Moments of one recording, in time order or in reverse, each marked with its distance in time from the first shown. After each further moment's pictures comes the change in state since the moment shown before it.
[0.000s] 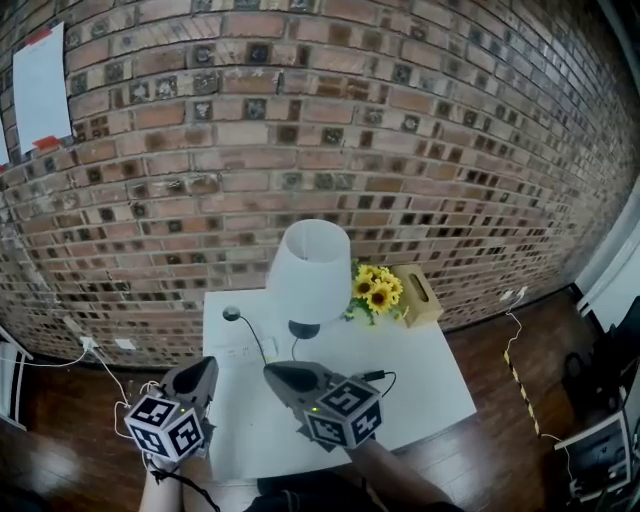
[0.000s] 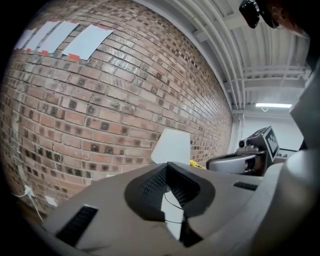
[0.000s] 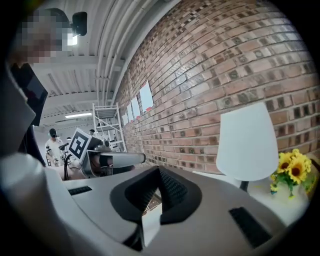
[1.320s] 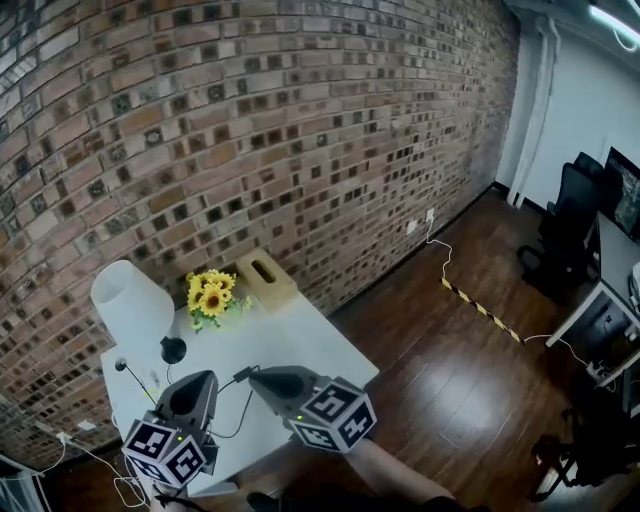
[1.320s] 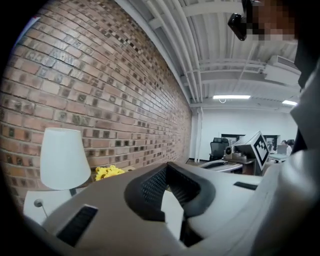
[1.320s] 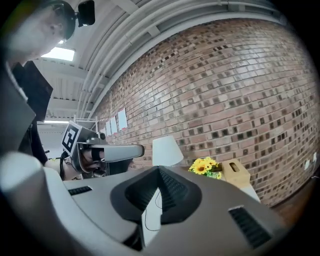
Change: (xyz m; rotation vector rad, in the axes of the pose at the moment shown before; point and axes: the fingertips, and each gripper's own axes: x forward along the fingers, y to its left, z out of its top) left arm 0.115 -0.369 -0.010 0.221 0.018 -0.395; right arm -0.327 -0.114 -0.036 0.060 -0.174 -0.299
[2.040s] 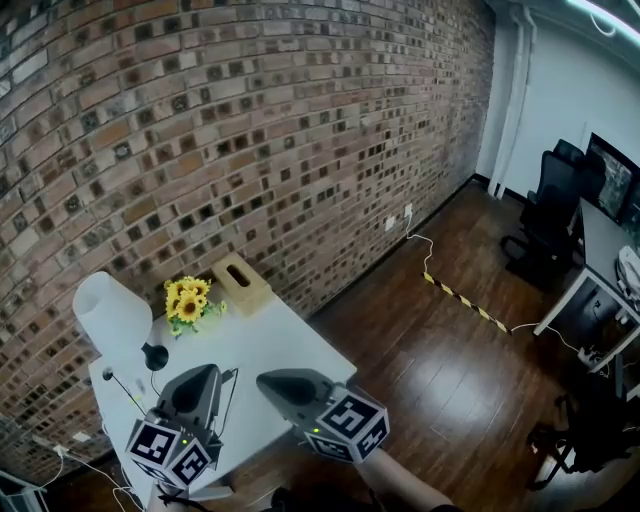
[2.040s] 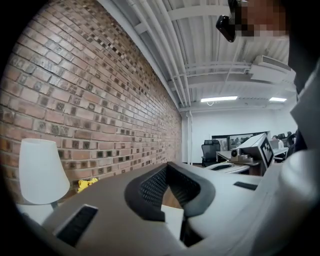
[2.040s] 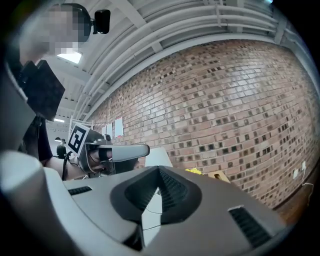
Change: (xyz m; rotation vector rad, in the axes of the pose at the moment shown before) left arm 0.033 -0.067 0.026 0.093 -0.075 -0.098; right arm -0.080 -0.014 0.019 -0.060 -0.132 -0.086
